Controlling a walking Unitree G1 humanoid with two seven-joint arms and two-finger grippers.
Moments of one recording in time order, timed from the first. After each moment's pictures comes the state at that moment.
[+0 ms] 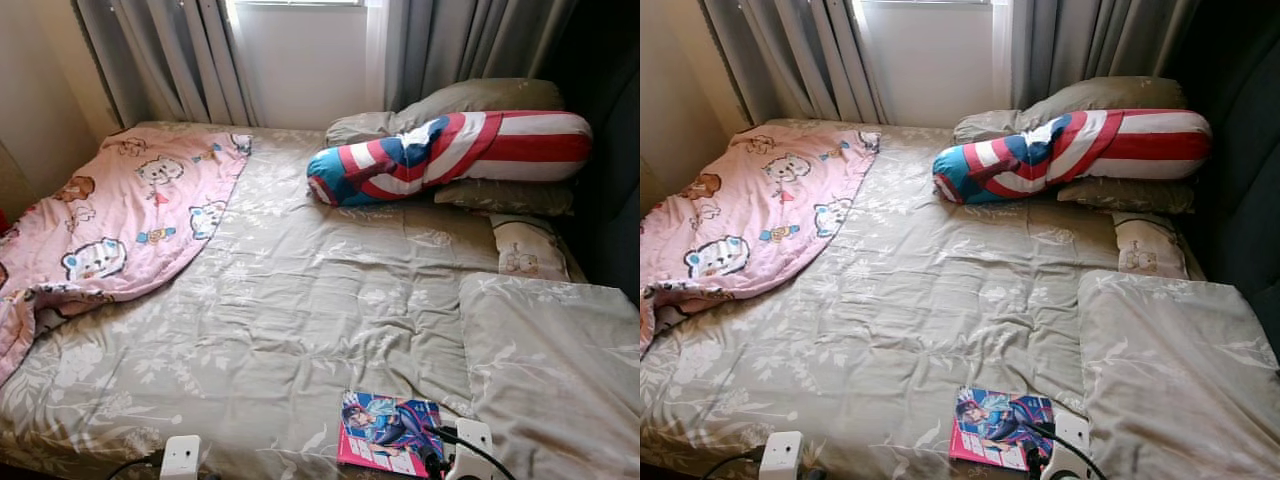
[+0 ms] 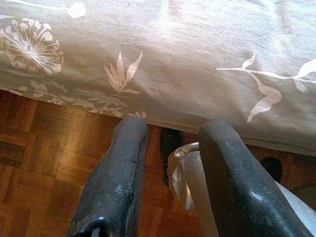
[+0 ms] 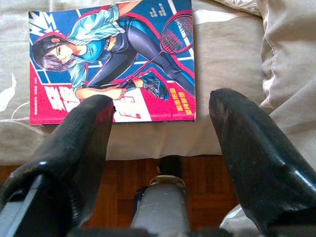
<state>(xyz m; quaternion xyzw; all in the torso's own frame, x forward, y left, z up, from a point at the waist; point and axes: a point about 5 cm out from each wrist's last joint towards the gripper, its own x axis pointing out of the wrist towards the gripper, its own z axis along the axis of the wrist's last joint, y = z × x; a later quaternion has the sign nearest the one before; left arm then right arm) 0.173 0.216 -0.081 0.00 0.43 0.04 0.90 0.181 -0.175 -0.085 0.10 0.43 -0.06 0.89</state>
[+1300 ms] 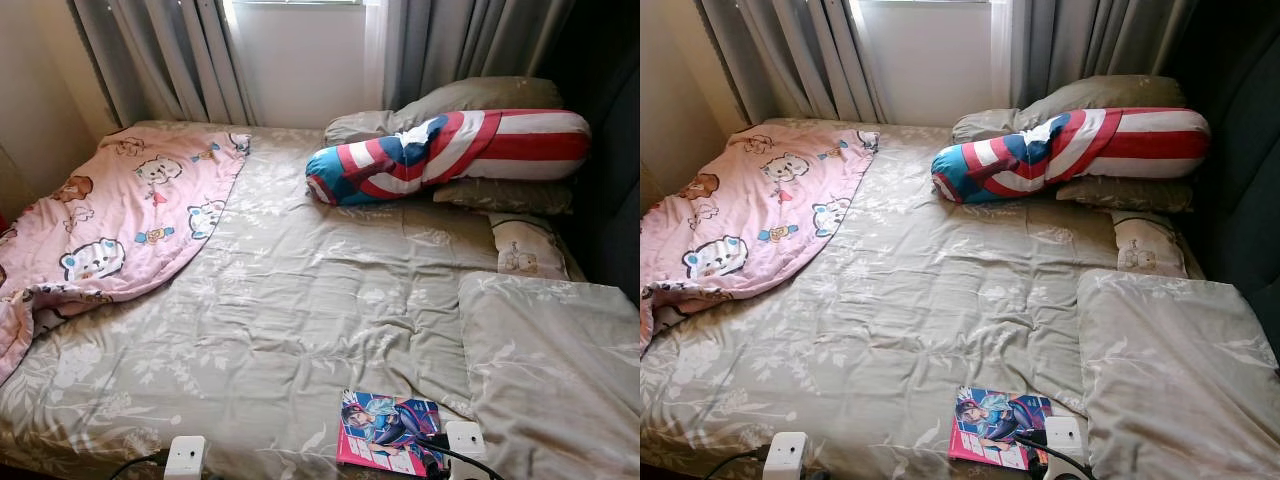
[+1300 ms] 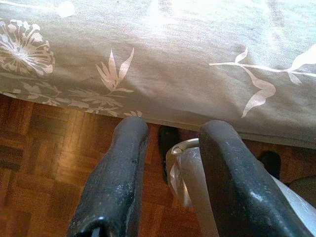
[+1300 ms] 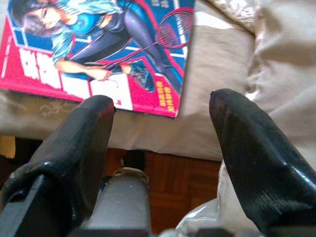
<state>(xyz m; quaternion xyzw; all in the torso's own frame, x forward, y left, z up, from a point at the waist) 0.172 0.214 -0.082 0.00 0.43 0.02 0.90 0.177 -0.174 -0.088 -0.03 0.45 -0.02 0.89</state>
